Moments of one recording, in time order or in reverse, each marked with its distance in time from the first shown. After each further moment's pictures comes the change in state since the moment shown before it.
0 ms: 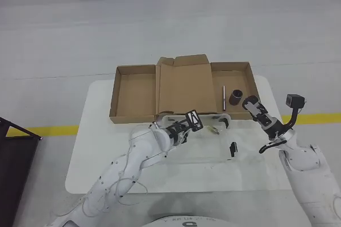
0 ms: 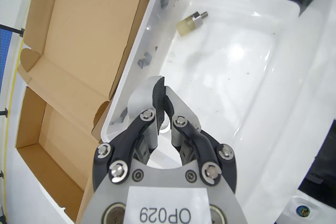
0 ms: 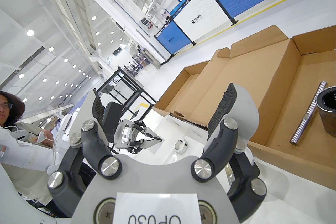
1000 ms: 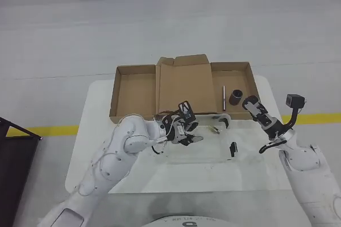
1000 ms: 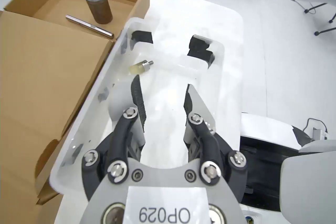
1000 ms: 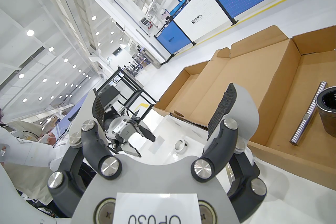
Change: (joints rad) left arm -0.131 0.012 -0.015 0.232 -0.588 -0.217 0.096; right arm 0.000 0.000 0.000 0.000 0.000 0.000 0.000
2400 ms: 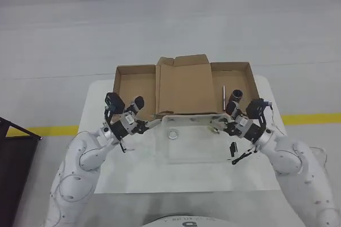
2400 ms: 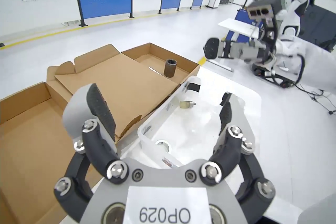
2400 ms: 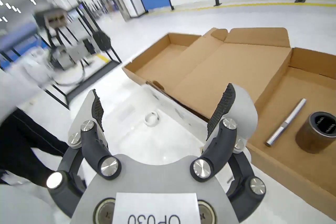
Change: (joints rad) left arm 0.389 0.107 -0.520 -0.197 0.004 -0.039 0.529; right arm -0.050 -0.006 -0.108 -0.242 -0.810 0.127 -0.117
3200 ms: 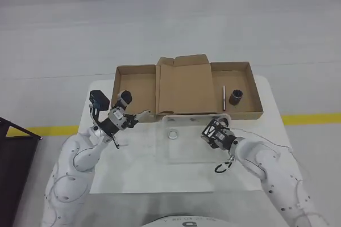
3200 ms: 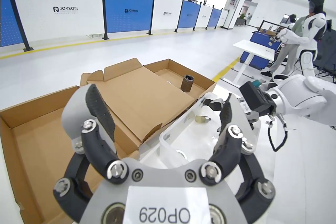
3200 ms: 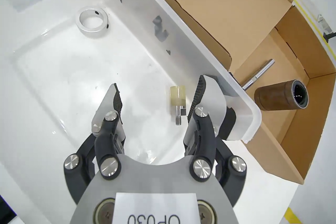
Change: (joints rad) left arm 0.015 0.009 -0.049 0.008 -0.002 0.034 0.081; right arm 0.075 -0.018 -0.241 0.009 -0.600 0.207 0.239
